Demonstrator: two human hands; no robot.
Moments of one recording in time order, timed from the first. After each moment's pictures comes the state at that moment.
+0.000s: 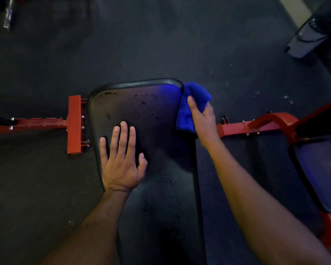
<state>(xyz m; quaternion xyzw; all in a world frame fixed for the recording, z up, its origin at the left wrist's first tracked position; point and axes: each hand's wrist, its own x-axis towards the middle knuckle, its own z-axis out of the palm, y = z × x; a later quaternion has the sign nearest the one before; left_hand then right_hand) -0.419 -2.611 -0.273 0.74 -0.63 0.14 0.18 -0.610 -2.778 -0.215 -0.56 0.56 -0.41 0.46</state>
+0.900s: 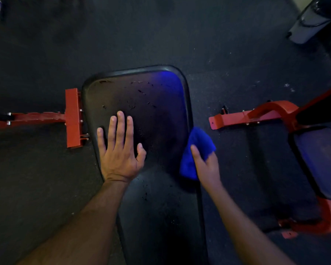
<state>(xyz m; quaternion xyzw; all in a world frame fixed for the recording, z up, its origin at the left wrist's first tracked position) -0.417 -2.610 -0.274 0.74 -0.63 0.14 0.17 -0.655 -2.640 -0.265 -0.51 0.62 -0.36 0.47</state>
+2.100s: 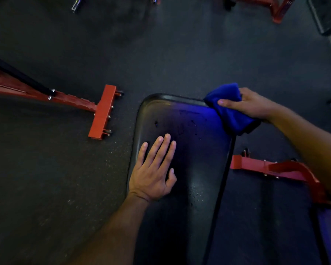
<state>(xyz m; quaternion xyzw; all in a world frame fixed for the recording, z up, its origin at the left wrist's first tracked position) -0.414 -2.610 -0.273 0.74 -0.63 0.13 0.19 -0.572 -2.908 -0.131 -0.81 0.36 0.00 0.46</state>
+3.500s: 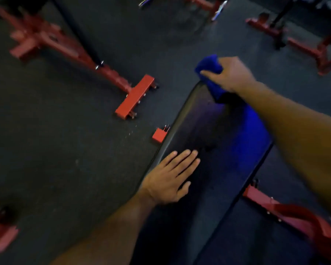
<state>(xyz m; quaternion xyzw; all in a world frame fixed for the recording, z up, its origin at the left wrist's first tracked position) -0.454 -2.508 -0.315 0.74 -0.64 0.08 0.20 -0.387 -2.824 -0.147 -0.97 0.21 -0.05 0.13</state>
